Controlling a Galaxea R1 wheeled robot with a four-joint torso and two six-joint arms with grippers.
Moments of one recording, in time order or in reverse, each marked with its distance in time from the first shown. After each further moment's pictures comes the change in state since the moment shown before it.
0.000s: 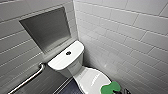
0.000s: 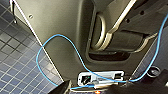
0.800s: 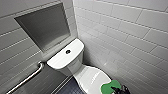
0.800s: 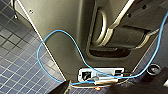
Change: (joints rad) left arm -0.005 0.006 -0.010 0.000 0.000 0.000; right arm 0.048 0.020 0.001 0.000 -0.003 0.003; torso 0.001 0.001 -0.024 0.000
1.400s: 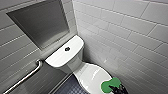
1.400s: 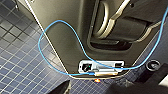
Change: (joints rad) left arm 0.000 0.000 -0.001 0.000 0.001 -0.003; right arm 0.011 0.066 -0.075 0.000 0.003 0.003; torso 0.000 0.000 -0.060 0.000
